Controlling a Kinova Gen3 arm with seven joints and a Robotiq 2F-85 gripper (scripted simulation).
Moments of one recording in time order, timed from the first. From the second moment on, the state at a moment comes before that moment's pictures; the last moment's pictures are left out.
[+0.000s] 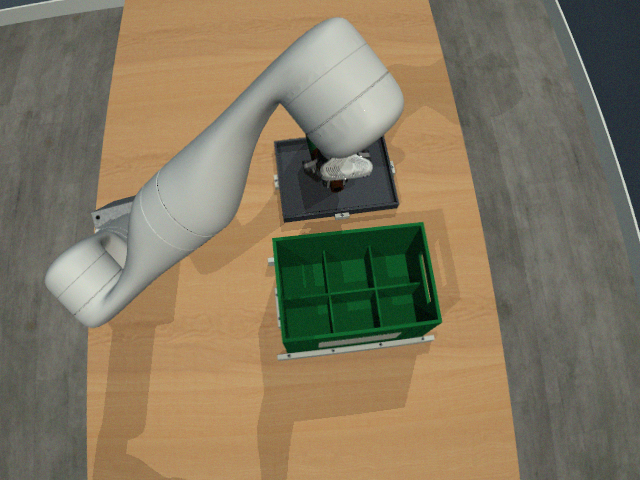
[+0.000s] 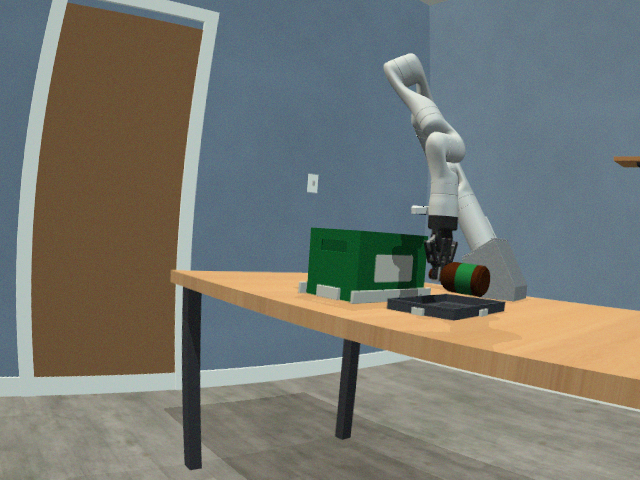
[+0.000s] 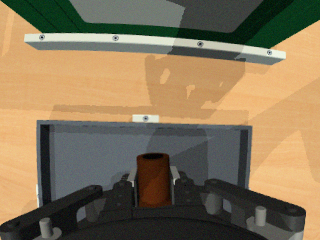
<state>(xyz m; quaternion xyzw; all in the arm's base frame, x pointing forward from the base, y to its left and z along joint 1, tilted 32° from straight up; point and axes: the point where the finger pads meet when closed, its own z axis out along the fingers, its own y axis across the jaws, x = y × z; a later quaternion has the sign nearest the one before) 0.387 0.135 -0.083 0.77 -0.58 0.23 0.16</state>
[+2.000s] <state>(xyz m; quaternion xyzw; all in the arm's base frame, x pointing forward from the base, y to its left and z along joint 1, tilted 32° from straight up) 0.374 0.180 -0.005 0.76 -0.58 0.23 0.16</state>
